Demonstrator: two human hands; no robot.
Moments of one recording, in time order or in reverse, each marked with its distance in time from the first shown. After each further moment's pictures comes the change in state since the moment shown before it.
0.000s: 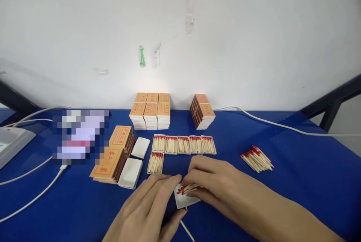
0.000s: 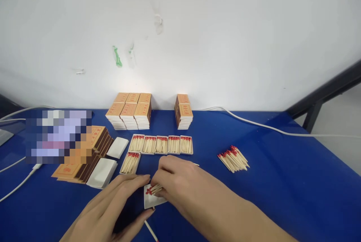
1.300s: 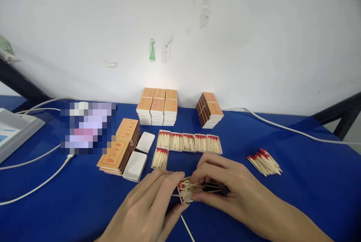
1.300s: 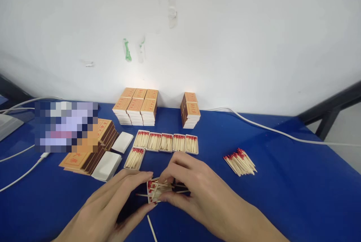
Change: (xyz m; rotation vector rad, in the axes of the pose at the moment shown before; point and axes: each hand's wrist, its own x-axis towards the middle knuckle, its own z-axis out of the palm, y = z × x) left_hand -0.004 0.001 0.000 -0.094 -0.018 -0.047; right_hand -0.009 0.024 0.019 0.264 0.155 0.052
